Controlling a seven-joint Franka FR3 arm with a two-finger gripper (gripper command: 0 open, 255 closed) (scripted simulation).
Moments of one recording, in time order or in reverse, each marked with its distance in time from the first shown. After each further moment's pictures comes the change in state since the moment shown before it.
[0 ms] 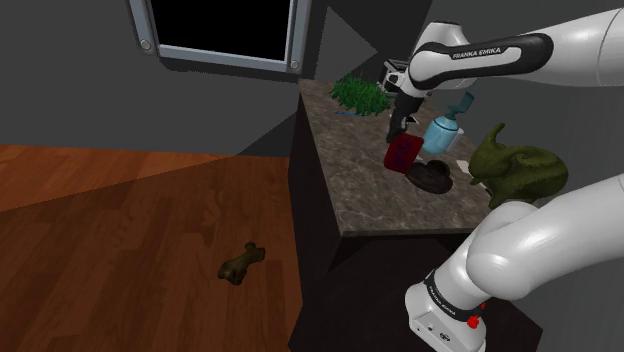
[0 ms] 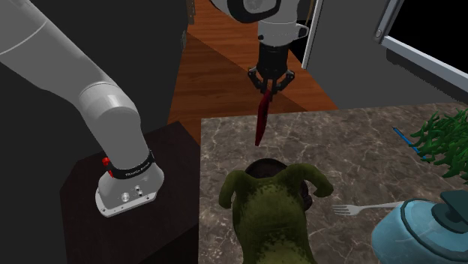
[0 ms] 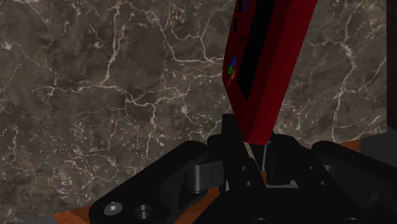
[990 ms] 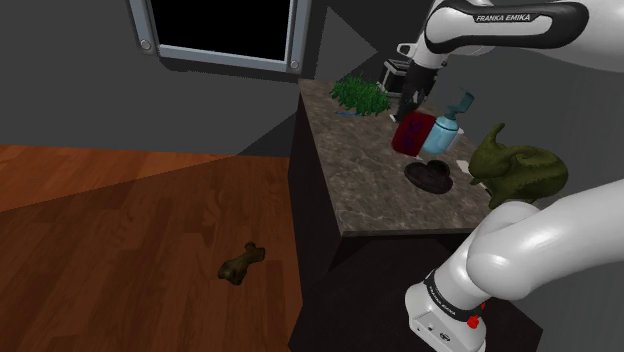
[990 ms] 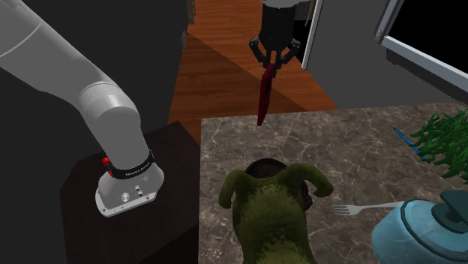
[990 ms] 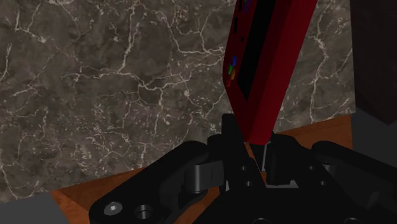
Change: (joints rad) arm 0.005 -0.041 0.030 0.171 0.008 -0.211 0.005
